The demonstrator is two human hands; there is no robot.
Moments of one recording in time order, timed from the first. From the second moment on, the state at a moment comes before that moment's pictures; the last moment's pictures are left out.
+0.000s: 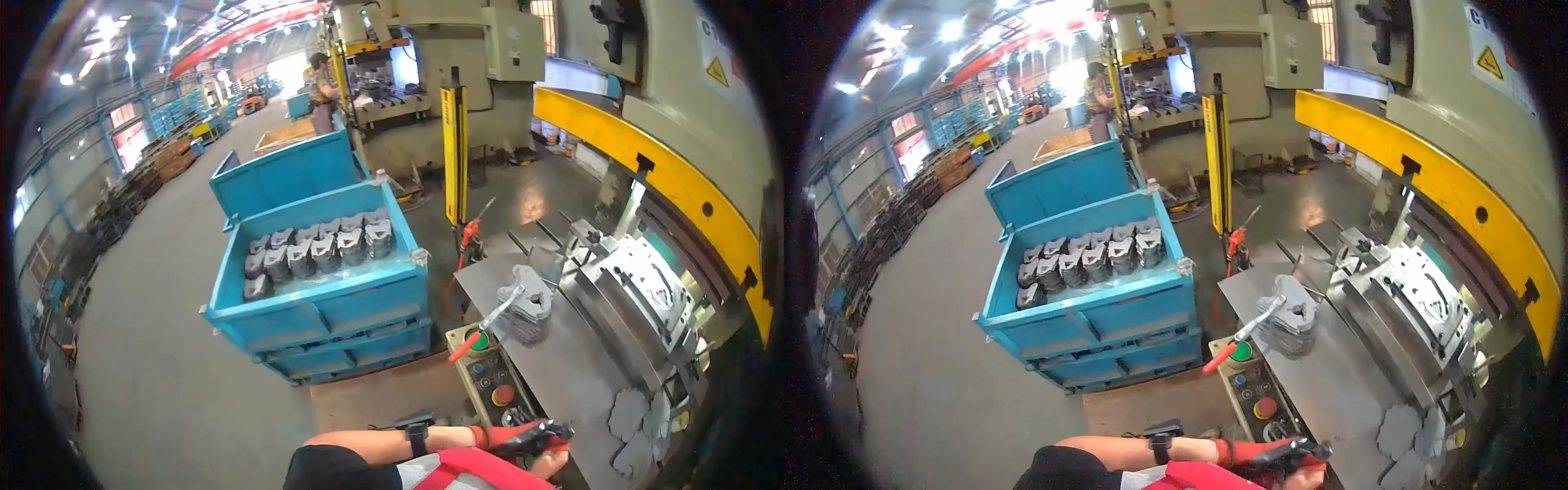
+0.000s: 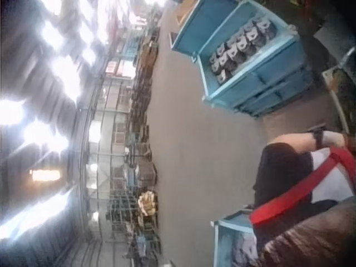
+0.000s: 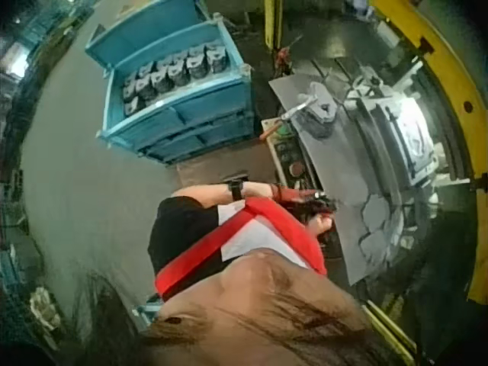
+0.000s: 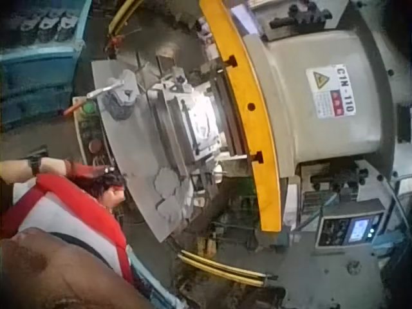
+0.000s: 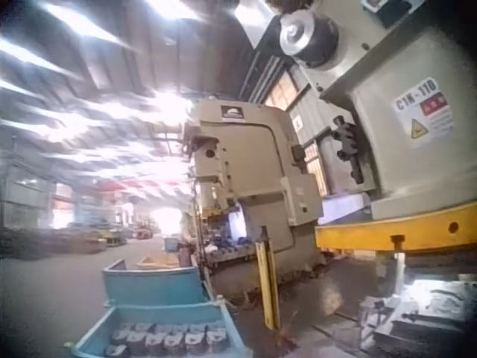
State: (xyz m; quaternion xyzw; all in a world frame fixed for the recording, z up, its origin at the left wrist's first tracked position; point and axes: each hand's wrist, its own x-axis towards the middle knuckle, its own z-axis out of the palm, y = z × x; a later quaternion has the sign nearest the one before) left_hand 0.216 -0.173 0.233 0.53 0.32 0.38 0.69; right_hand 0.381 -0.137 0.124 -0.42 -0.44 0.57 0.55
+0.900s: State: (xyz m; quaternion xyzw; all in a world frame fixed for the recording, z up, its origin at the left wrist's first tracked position) left_hand 0.178 -0.186 0.208 0.21 0.25 0.38 0.86; right_hand 0.363 -0.166 0.146 -0.47 -0.43 0.59 0.50
